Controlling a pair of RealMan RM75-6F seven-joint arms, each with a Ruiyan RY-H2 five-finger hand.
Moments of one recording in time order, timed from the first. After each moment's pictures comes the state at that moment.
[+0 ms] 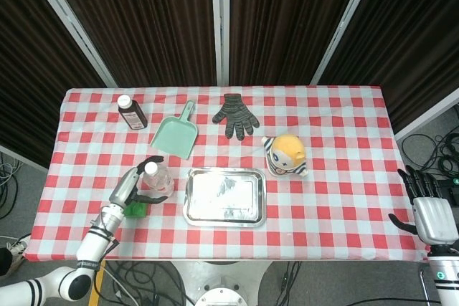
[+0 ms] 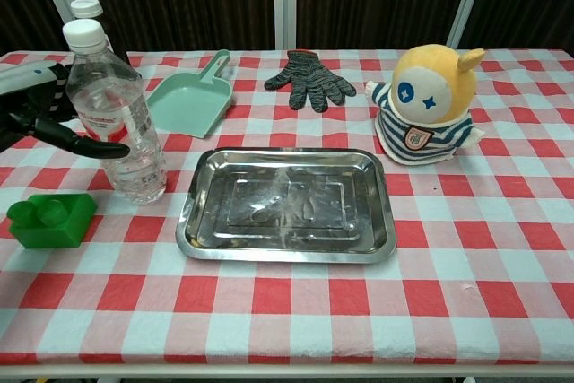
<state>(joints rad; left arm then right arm) -0.44 -1.51 -0.19 -1.56 1.28 1.00 -0.47 0.10 -1.23 0.05 -1.31 -1.50 1.42 0.13</state>
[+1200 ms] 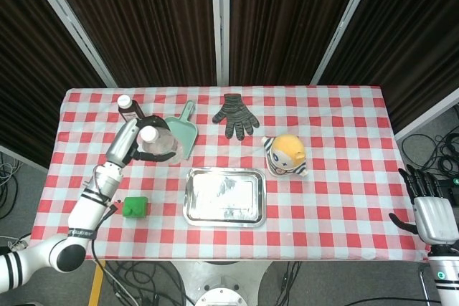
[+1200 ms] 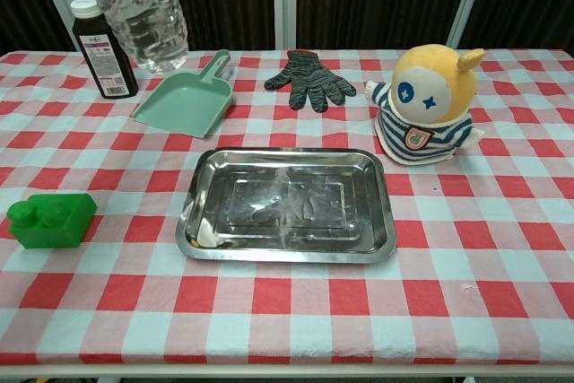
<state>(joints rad) -0.58 -1.27 -0.45 -1.85 1.09 0.95 -0.30 0.10 -1.22 0.05 -1.32 -1.50 1.43 0.13</state>
